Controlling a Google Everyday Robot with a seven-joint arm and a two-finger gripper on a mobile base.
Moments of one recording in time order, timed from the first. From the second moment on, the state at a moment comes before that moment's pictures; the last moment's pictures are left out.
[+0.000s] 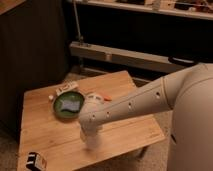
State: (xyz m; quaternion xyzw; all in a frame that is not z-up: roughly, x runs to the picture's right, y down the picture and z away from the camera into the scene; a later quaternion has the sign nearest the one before) arm -0.083 0.222 0.739 -0.29 0.09 0.44 0.84
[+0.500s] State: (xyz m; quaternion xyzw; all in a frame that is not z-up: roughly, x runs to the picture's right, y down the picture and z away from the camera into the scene) arm -0.097 0.215 0.727 -0.32 0.09 0.43 0.84
